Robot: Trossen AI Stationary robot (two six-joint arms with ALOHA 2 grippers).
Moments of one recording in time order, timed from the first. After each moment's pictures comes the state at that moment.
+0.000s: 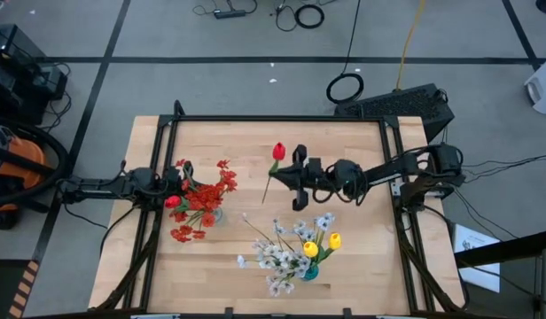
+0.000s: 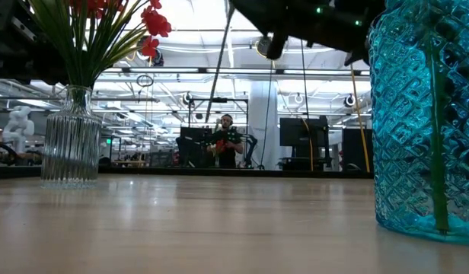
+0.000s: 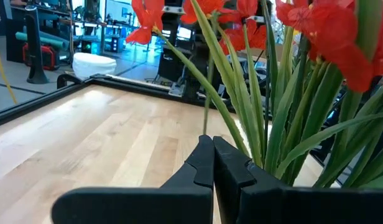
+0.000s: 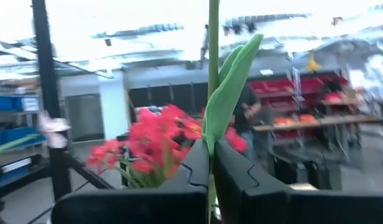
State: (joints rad) left arm -0.03 0.01 0.00 0.02 0.00 -0.20; right arm -0.01 1.66 0.73 1.29 0.04 0.12
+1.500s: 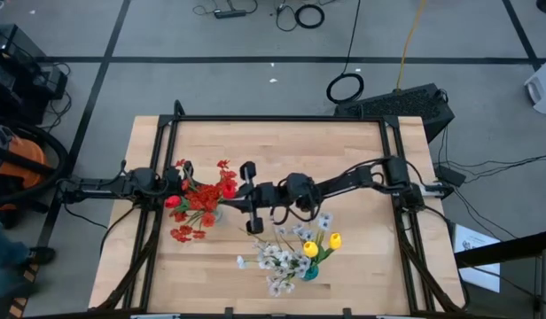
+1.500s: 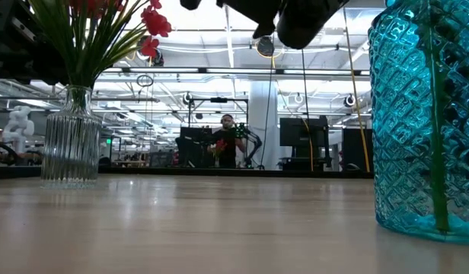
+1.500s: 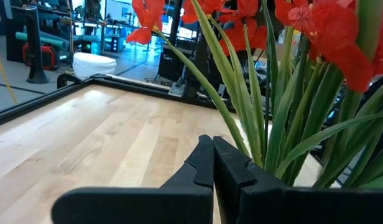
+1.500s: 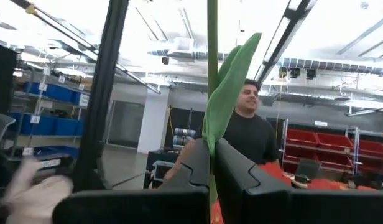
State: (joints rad) left arm -0.03 0.01 0.00 0.02 0.00 -0.20; right arm 0.10 2.11 1.41 1.20 -0.12 -0.09
